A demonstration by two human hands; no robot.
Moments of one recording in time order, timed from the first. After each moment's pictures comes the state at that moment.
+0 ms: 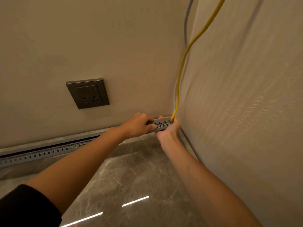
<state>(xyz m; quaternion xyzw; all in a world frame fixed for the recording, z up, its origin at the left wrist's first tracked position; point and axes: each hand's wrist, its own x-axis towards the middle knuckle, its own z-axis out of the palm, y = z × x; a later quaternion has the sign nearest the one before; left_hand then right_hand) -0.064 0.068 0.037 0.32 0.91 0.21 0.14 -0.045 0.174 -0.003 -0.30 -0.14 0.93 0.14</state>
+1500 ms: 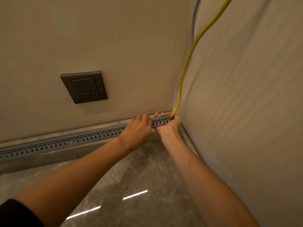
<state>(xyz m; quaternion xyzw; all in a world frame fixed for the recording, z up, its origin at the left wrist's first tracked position) -0.038 0.067 0.007 0.37 0.93 -0.07 -0.03 -0.053 0.178 -0.009 -0.31 -0.07 0.94 0.12</state>
